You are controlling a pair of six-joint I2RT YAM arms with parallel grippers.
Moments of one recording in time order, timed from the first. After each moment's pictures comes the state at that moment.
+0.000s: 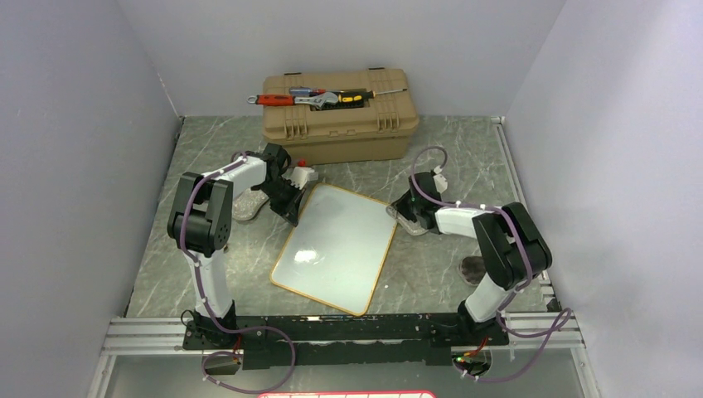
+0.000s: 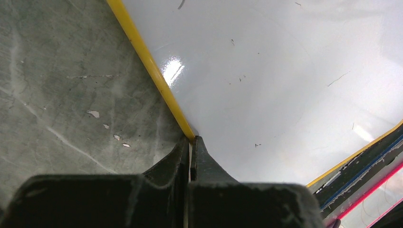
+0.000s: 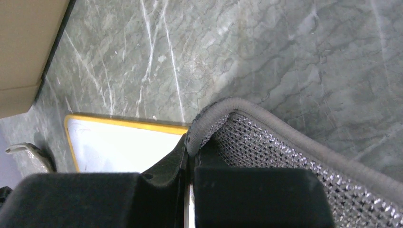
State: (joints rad) left arm -0.27 1.97 1.31 -0.80 0.47 0.38; right arm 0.37 1.66 0.71 0.18 0.11 1.02
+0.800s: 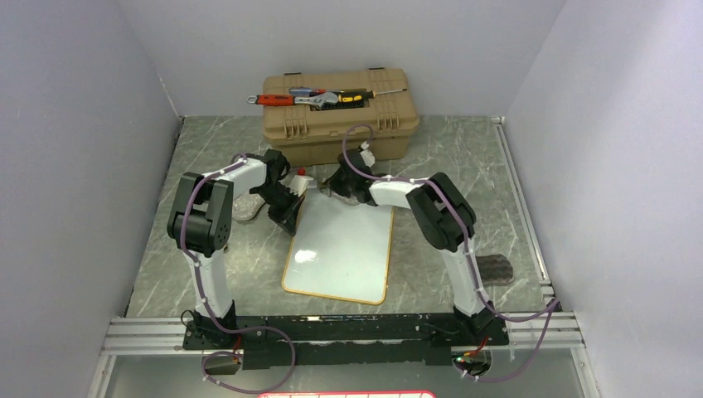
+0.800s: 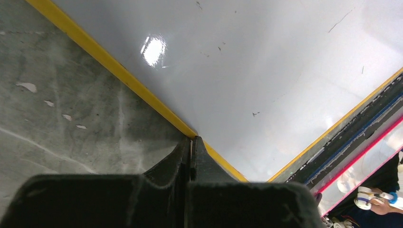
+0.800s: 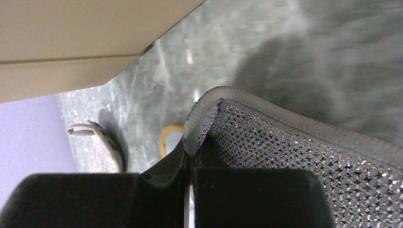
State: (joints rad) left arm -0.27 1.97 1.29 -0.89 0.50 0.40; right arm 0.64 2.18 1.38 0.13 0.08 1.12
